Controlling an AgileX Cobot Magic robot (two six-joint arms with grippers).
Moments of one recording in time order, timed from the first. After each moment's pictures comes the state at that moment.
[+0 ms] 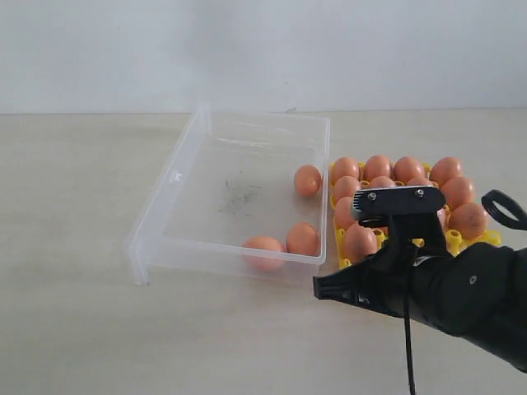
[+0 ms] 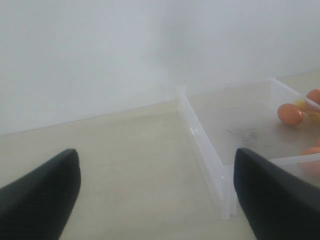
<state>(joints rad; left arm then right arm) -0.12 0.00 0.00 -0.39 0.18 0.50 0.77 1.65 -0.50 1.09 -0.39 -0.57</state>
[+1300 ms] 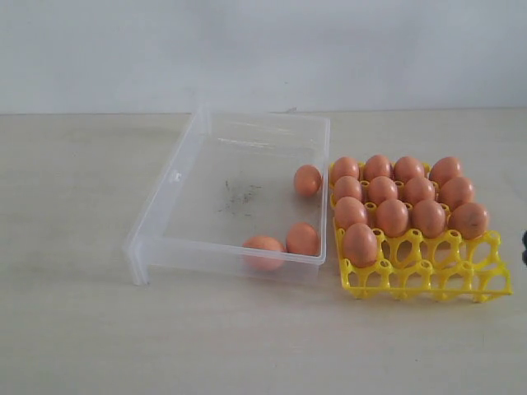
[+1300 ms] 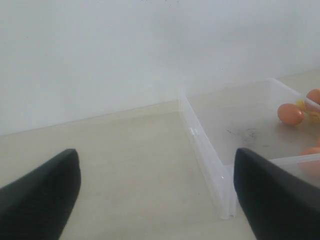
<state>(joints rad) -0.12 0.00 0.00 -0.39 0.18 0.50 1.42 0.32 -0.07 0.46 -0.64 -0.43</state>
